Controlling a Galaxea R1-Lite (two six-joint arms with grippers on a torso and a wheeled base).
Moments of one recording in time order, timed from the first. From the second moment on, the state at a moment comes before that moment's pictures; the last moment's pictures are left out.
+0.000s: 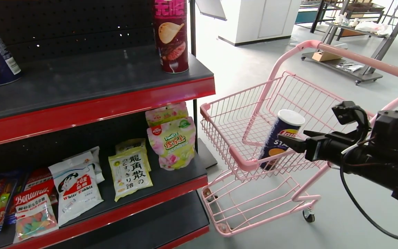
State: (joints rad) left arm 0.00 0.00 0.00 0.00 0.02 0.00; right arm 0.18 1.69 -0.53 -0.94 0.21 0.07
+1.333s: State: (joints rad) left arm 0.00 0.00 0.00 0.00 0.02 0.00; right arm 0.19 1.98 -0.73 -1.03 0.17 0.13
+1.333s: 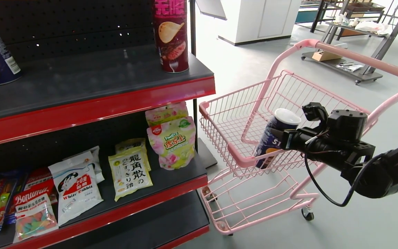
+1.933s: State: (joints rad) left arm 0.00 0.00 0.00 0.00 0.02 0.00; right arm 0.22 1.72 -0.88 -0.79 0.17 0.12
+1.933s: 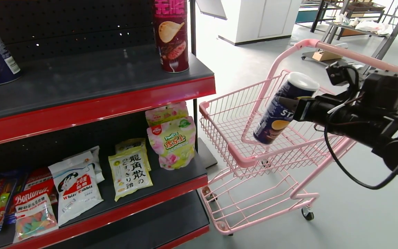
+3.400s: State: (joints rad) left arm 0.00 0.00 0.00 0.00 0.02 0.00; right arm 0.38 0.96 -0.87 0.07 0.06 -0.11
